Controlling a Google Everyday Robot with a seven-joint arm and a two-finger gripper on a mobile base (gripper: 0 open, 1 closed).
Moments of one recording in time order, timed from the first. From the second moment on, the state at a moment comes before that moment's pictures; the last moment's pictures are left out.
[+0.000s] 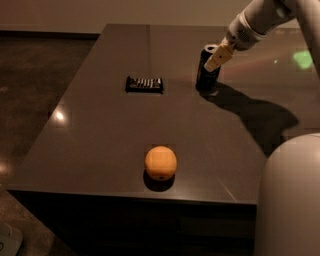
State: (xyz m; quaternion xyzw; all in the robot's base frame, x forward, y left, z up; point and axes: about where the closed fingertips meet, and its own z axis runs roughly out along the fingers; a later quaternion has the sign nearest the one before) arm 0.721 -0.178 0.920 -0.47 0.83 0.09 0.29
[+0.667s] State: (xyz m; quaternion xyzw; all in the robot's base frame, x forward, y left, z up) arm 0.675 -0.165 0.937 -0.51 0.80 0.13 0.28
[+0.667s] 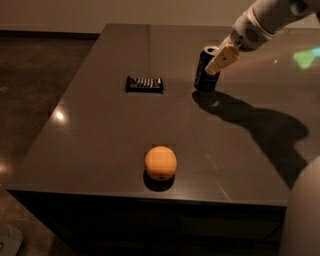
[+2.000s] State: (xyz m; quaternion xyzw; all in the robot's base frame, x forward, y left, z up) arm 0.547 -0.137 0.936 -0.65 0.70 0.17 0.24
